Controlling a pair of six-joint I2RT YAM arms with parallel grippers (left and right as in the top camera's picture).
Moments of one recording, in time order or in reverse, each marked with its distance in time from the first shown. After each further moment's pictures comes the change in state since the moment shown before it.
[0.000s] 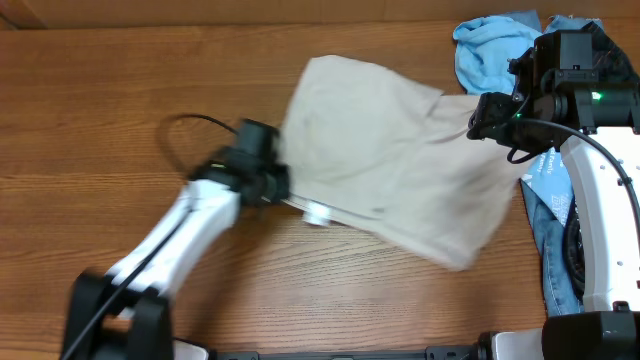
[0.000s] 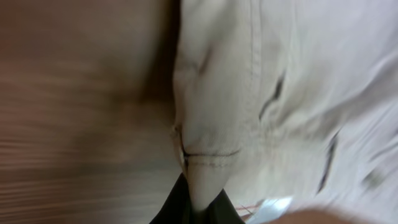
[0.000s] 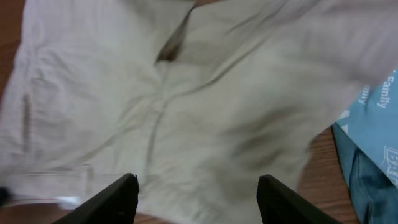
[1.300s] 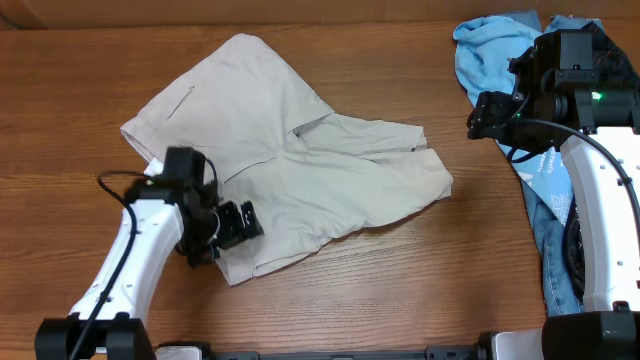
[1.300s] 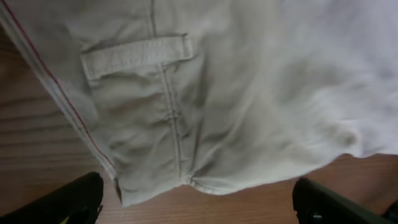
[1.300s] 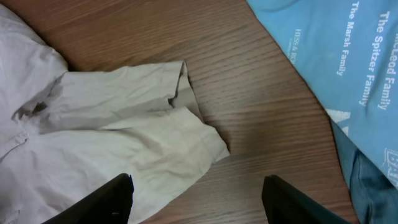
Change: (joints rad) left arm 0.225 -0.090 -0.155 -0.405 0.228 -0.020; right arm 0.000 0.000 0.000 0.003 0.000 0.000
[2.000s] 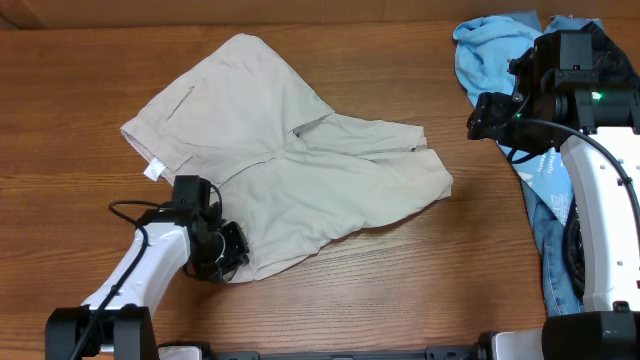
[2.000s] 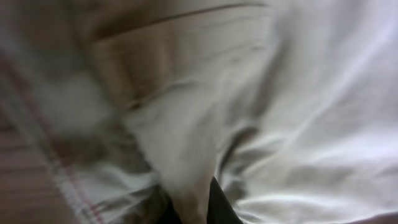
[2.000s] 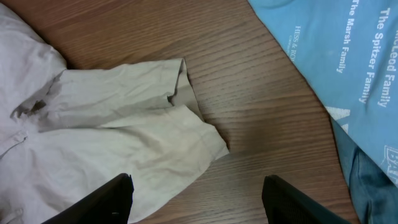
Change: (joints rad) left arm 0.015 0.002 -0.216 0.224 0.001 -0.085; right arm 0.000 0.000 0.000 -0.008 0.000 0.000
